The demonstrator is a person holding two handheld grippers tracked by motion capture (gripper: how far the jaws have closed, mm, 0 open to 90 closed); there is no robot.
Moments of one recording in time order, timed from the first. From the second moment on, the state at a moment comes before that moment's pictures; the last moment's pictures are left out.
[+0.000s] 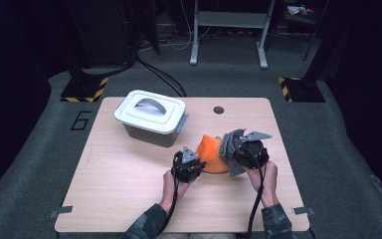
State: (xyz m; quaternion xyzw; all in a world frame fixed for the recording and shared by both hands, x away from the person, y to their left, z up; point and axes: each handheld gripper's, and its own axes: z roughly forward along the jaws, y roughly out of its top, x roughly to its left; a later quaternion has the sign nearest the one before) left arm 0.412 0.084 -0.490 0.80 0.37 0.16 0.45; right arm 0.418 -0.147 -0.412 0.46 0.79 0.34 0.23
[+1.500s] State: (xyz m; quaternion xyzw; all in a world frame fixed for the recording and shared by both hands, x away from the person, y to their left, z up) left arm 0.413 0.084 -0.491 0.80 0.36 0.16 0.45; right arm 0.428 -0.157 -0.451 0.48 0.80 0.27 0.22
